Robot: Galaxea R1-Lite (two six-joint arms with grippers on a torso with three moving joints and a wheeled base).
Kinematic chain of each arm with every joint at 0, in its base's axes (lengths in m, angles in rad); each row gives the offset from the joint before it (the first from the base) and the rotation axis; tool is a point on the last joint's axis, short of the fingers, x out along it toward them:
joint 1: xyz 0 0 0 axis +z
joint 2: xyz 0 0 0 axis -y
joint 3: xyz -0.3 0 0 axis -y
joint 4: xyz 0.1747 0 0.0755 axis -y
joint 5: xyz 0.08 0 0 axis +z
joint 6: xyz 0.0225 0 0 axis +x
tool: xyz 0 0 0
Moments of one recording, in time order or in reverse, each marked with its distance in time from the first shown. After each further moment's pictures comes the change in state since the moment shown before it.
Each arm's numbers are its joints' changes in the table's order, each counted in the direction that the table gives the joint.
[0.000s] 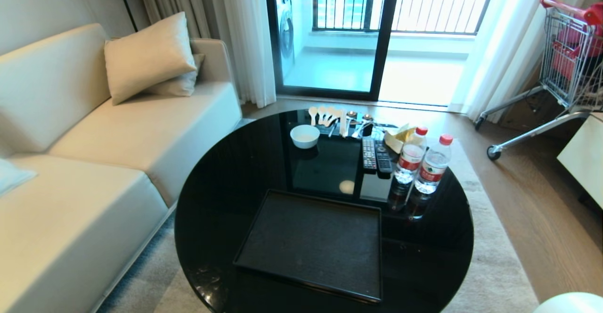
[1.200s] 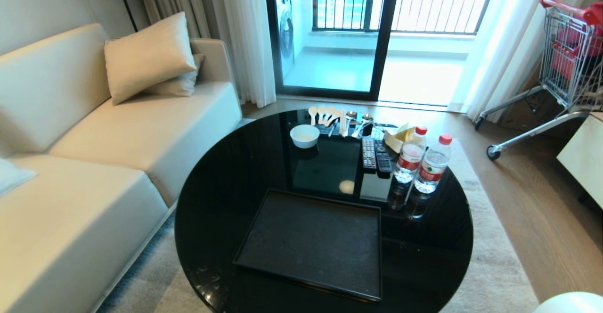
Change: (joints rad) left arm 0.000 0.000 0.000 0.000 0.000 0.000; right arm 0.000 0.000 0.002 0.005 0.001 -0.031
